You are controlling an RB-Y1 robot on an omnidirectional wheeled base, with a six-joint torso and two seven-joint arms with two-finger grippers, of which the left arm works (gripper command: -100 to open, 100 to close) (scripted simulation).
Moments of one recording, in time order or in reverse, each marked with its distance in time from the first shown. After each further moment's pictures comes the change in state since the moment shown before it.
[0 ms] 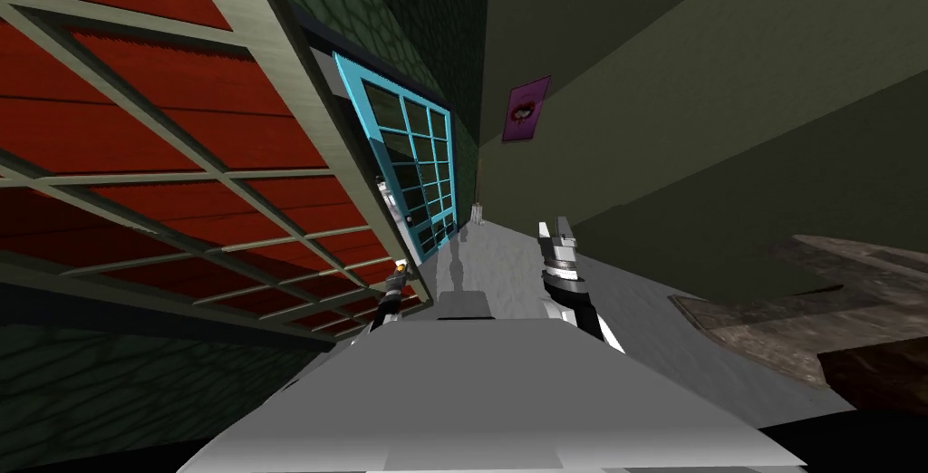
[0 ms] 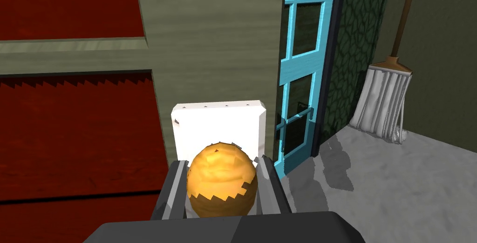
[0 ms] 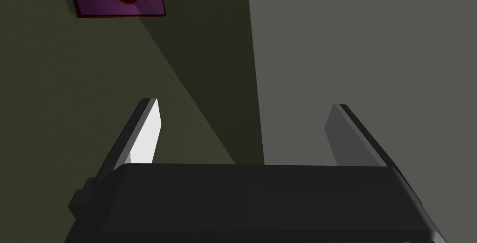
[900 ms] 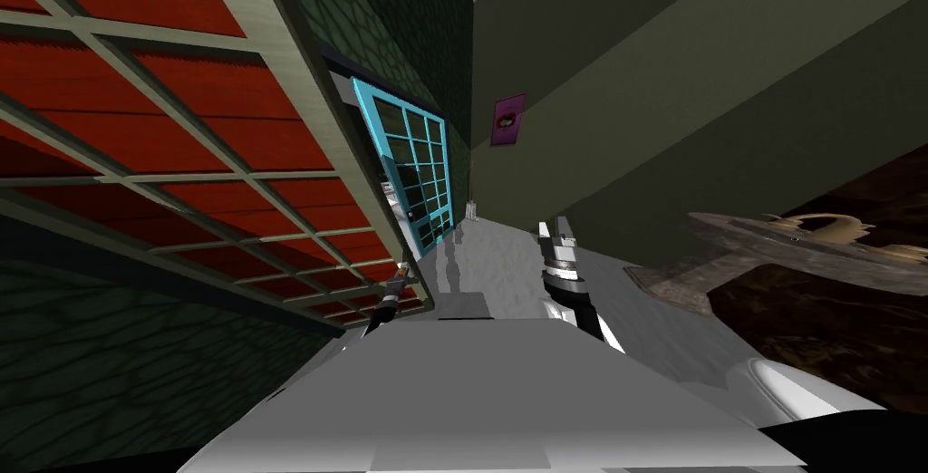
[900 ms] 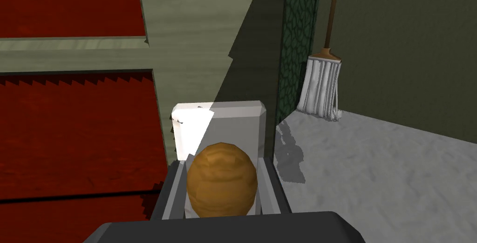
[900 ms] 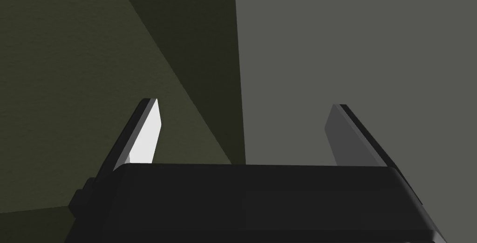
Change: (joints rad) arm 0.043 0.060 -0.095 -0.005 -0.058 -0.044 0.119
